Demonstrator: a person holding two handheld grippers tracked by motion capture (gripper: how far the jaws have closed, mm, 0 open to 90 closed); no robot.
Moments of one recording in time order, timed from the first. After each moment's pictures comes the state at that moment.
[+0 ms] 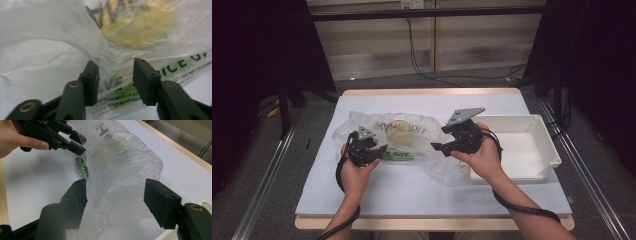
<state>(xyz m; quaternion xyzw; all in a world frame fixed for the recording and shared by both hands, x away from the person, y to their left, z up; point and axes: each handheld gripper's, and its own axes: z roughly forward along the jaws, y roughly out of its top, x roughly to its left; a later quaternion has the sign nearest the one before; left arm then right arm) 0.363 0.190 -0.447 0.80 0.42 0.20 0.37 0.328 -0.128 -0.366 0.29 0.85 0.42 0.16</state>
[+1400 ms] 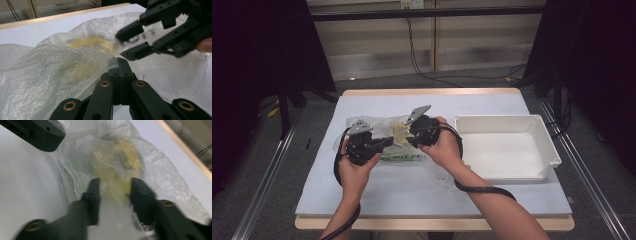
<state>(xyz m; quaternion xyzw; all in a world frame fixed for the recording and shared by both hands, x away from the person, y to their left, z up) 0.339 0.181 -0.396 0.79 0.36 0.12 0.48 0.376 -0.037 -0.391 0.24 0.90 0.32 0.18</state>
